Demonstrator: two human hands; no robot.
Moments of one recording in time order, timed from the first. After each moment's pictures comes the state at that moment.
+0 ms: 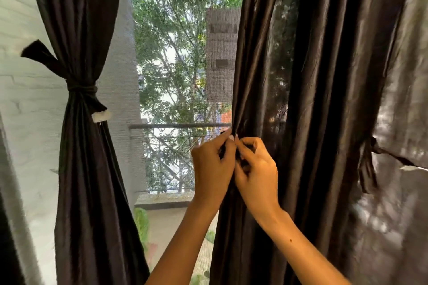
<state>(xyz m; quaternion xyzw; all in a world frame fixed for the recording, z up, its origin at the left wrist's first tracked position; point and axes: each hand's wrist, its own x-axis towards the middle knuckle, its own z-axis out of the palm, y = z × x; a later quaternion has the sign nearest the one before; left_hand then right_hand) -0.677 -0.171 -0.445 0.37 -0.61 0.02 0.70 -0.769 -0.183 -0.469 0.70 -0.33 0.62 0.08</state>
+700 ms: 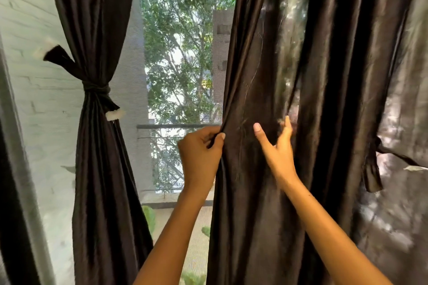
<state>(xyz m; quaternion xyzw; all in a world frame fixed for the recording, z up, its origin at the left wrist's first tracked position) -0.655 -0.167 -0.430 0.41 -0.54 -0.06 0.73 -0.800 -0.241 -0.448 0.59 -0.37 0.67 -0.27</state>
